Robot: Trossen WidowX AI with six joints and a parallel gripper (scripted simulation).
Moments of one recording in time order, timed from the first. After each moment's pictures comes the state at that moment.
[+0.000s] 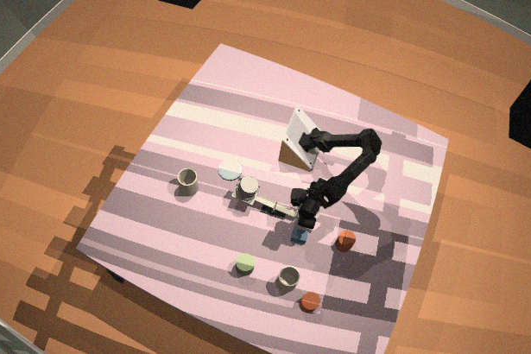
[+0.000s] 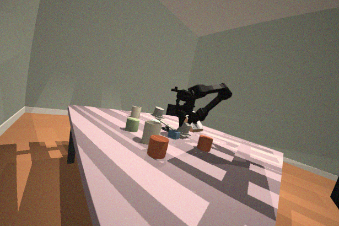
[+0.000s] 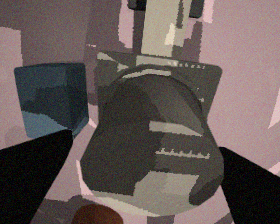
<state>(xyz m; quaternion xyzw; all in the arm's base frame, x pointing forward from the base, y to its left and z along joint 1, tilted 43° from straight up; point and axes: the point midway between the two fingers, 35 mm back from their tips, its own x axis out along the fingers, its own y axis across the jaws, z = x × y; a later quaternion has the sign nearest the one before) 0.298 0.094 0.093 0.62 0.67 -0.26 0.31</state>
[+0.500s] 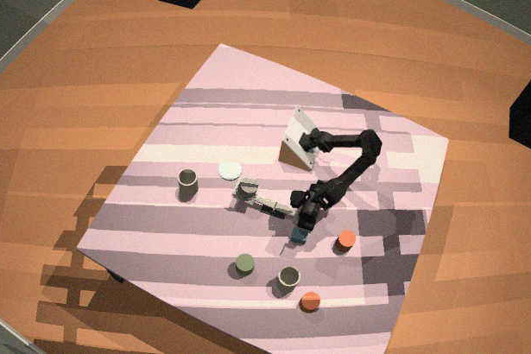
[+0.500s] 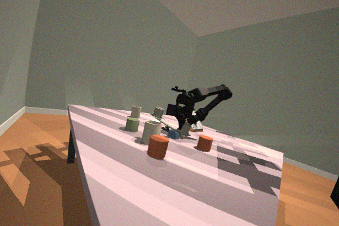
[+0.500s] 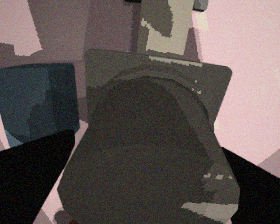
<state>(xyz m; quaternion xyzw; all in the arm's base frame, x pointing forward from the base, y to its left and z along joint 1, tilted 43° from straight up) 0.295 0.108 0.080 0.62 0.67 -0.26 0.31</state>
